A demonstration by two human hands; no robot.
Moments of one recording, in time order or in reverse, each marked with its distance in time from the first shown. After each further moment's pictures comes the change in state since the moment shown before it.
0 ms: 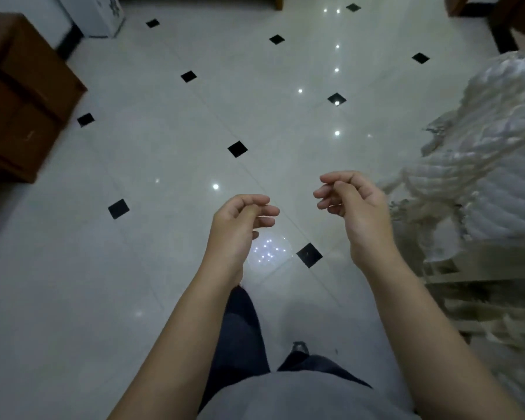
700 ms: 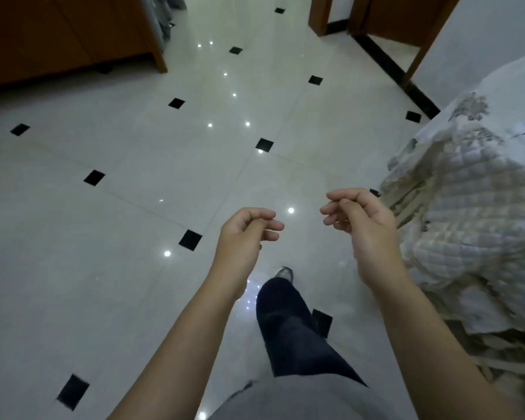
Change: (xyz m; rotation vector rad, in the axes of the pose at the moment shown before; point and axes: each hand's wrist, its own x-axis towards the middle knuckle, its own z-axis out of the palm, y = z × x) left_hand 0.338 0.184 0.074 0.239 -0.488 0.048; right_hand 0.297 -0.076 0.063 0.054 0.491 -0.052
